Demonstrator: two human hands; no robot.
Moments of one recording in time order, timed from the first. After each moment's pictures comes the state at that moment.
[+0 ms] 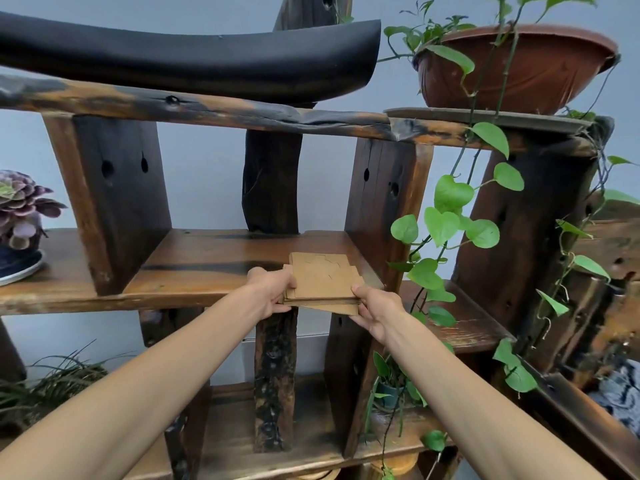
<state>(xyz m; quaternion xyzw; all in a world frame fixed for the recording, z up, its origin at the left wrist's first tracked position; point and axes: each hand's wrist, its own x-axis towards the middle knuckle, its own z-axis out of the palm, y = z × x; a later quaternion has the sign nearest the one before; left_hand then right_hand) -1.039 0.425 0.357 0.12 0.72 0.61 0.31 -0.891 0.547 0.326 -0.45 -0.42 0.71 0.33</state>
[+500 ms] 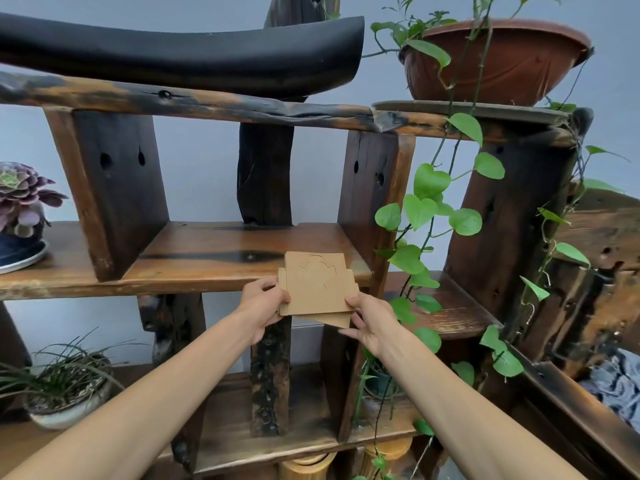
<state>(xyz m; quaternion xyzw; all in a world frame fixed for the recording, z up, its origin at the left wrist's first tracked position) -0.999 0.394 0.316 0.17 0.65 0.66 0.32 -0.850 0.519 0.304 -0.40 -0.42 0.76 0.29</state>
